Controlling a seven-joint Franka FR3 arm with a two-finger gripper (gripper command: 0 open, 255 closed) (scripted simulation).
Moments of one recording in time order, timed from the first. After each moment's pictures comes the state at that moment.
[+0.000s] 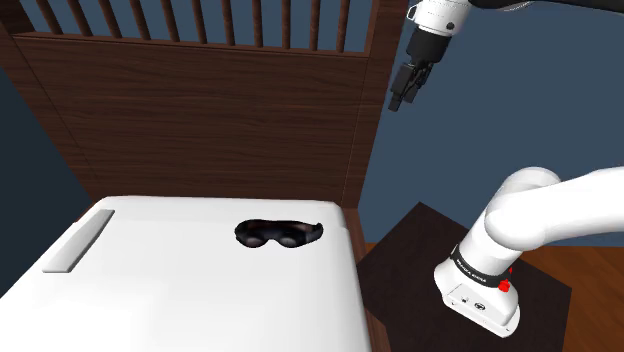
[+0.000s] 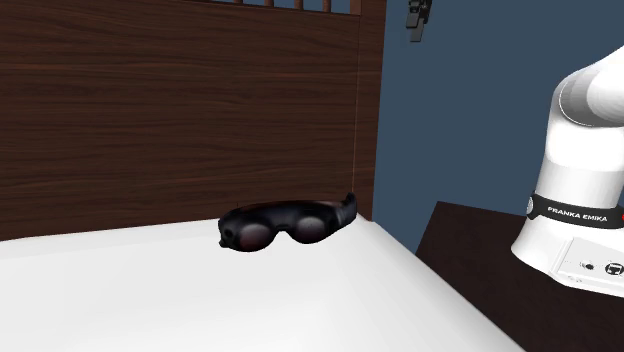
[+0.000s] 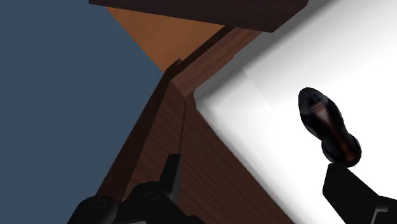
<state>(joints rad) -0.01 -0.83 0.07 -2.34 0.11 1.63 -0.07</state>
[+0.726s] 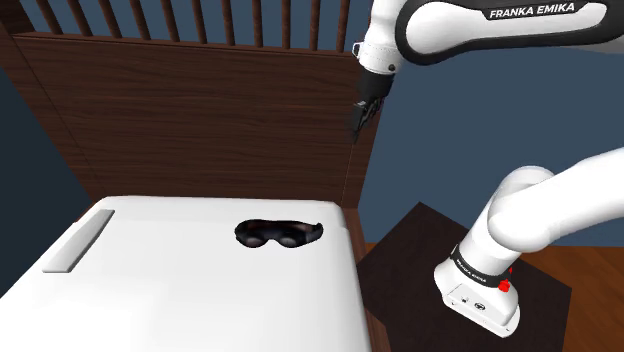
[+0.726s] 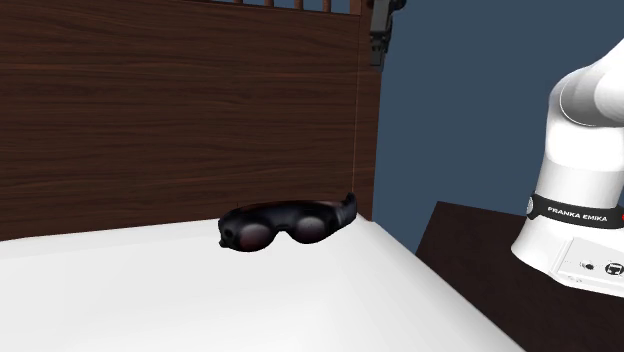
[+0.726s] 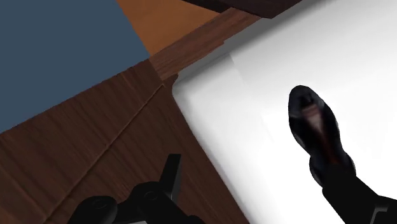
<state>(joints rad) 0.05 -0.63 0.23 -2.38 0.12 1.85 -0.05</state>
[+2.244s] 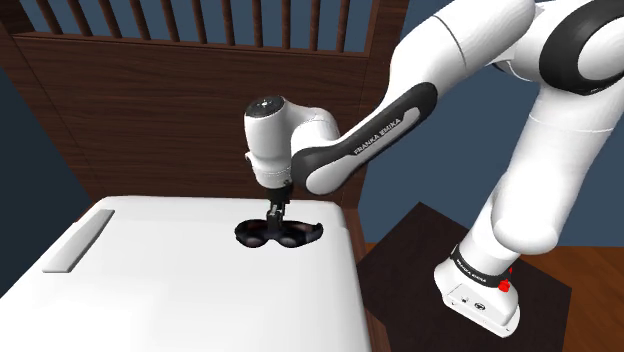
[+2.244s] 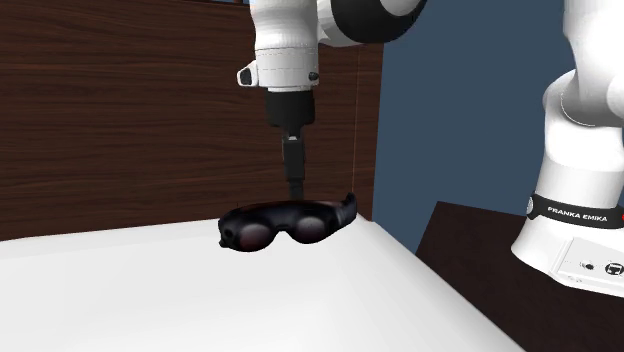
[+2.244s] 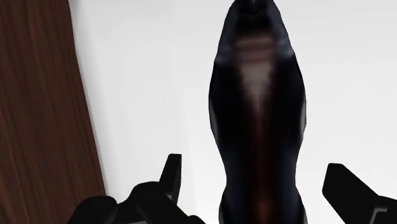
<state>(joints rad) 0.16 0.16 0.56 -2.15 -0.29 2.21 0.23</state>
